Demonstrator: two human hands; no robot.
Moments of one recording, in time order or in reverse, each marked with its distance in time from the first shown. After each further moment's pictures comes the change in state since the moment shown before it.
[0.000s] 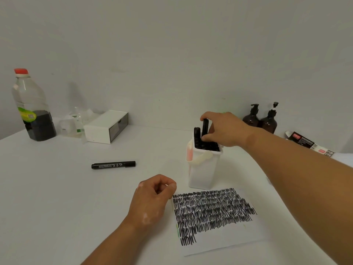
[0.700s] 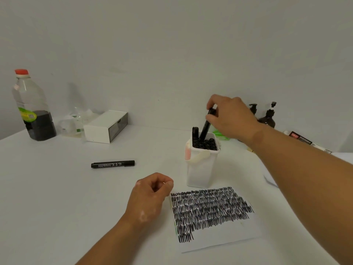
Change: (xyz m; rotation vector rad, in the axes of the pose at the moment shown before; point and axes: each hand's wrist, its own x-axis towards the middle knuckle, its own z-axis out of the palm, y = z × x) left_hand 0.000 0.000 -0.003 0.009 -0.004 0.026; right_hand -0.013 -0.004 -0.021 0.059 0.342 -0.003
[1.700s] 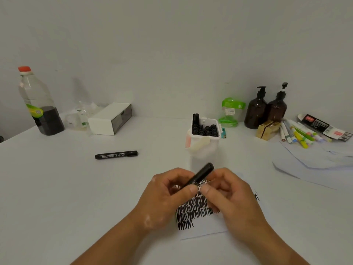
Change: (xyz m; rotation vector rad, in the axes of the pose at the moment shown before) left_hand -0.026 0.017 0.022 -0.121 -0.333 0.215; right_hand -0.203 -0.021 0.067 1.207 -0.118 0.259
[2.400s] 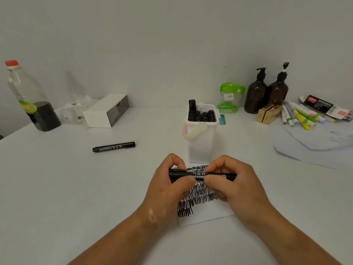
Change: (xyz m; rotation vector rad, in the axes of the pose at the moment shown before) left_hand -0.002 -0.008 0.018 -0.252 0.111 -0.088; right_hand 0.003 -0.006 -0.006 -0.001 0.029 0.051
